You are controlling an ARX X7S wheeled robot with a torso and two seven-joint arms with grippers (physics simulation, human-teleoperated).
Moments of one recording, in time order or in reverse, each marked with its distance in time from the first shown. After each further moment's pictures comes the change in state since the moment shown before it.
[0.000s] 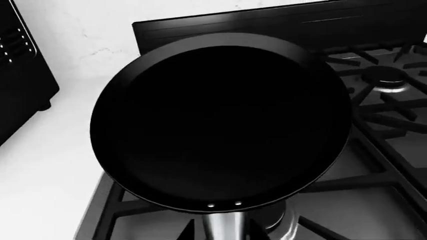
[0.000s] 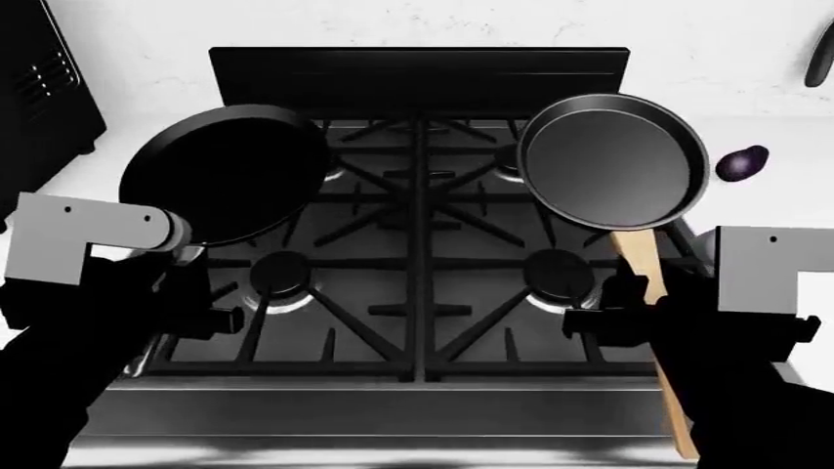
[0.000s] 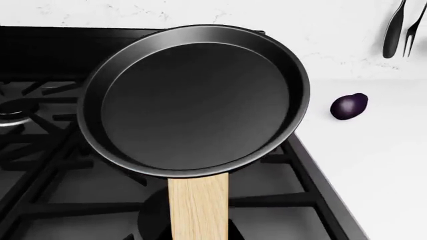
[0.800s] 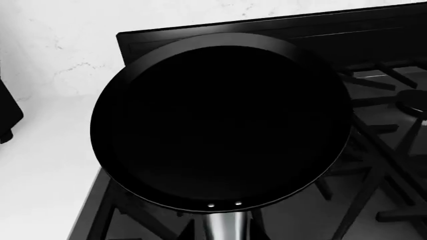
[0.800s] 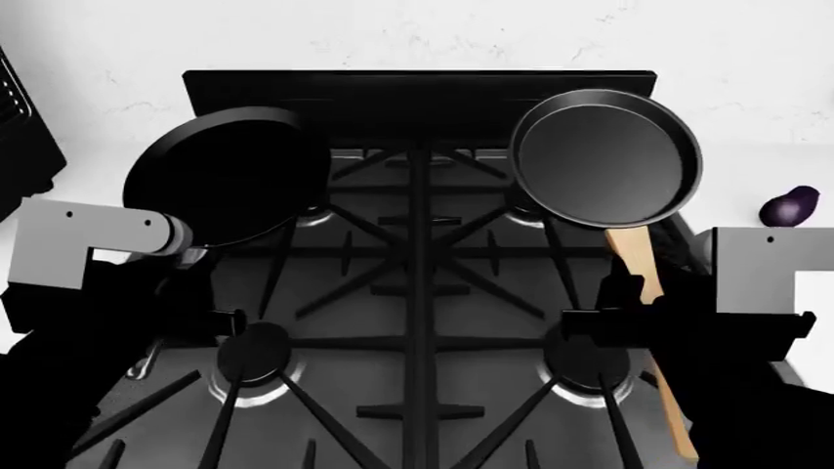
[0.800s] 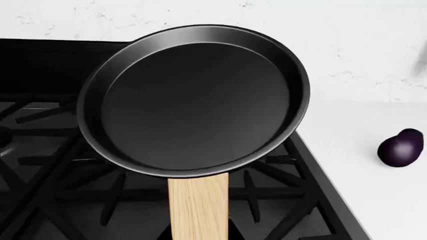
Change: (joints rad) left arm 0.027 0.001 -0.002 0.002 0.024 0.025 0.023; right arm -0.003 0.000 0.000 -0.007 -0.023 -0.001 -0.032
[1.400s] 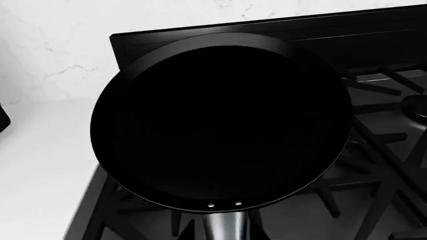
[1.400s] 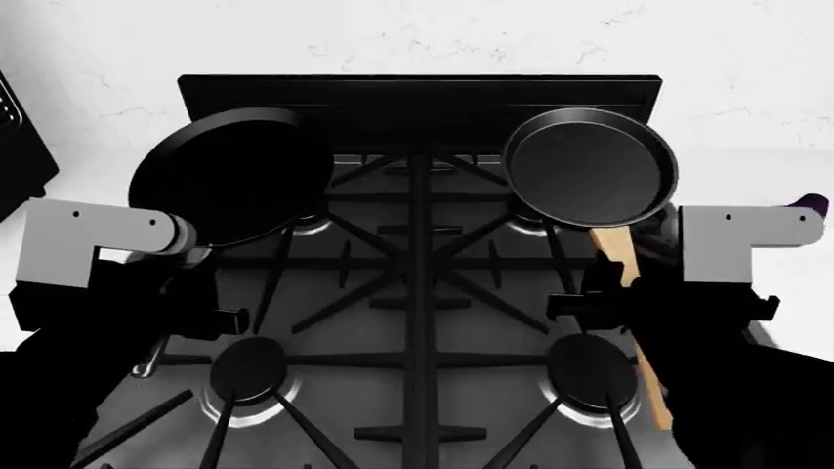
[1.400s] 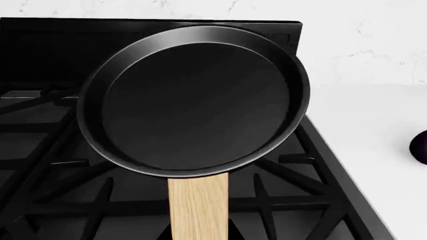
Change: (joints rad) left arm -0.003 0.012 0.013 -0.013 0.023 0.006 0.019; right arm 0.096 -0.085 -0.047 0.163 0.028 0.072 -0.039
